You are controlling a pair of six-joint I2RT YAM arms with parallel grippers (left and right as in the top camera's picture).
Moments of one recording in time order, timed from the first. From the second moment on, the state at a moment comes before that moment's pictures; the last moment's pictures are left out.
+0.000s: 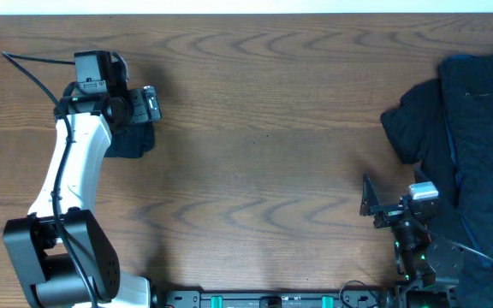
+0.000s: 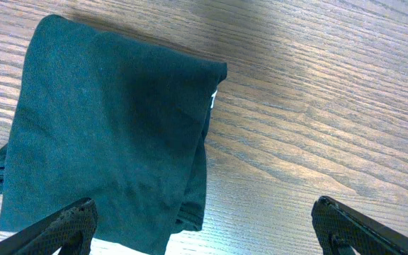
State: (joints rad) left arm 0.12 1.66 1.26 -0.64 0.07 -0.13; right arm -0.05 0.01 0.01 -0.05 -0.20 0.00
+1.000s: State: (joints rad) left arm 0.10 0.59 0.72 -0.56 0.07 -0.13; right arm -0.05 0.01 0.01 -0.05 -0.20 0.00
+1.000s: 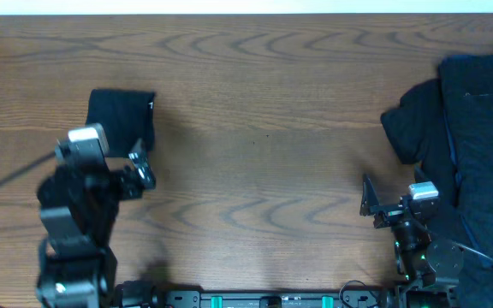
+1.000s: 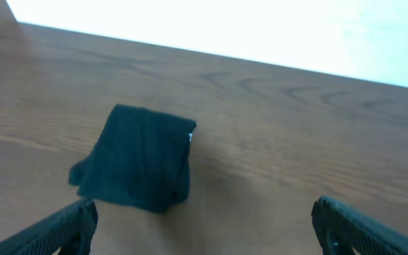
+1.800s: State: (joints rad) left arm 0.06 0.20 0.07 -0.08 0.07 -0.13; right arm -0.05 0.01 0.01 -0.05 -0.20 0.00
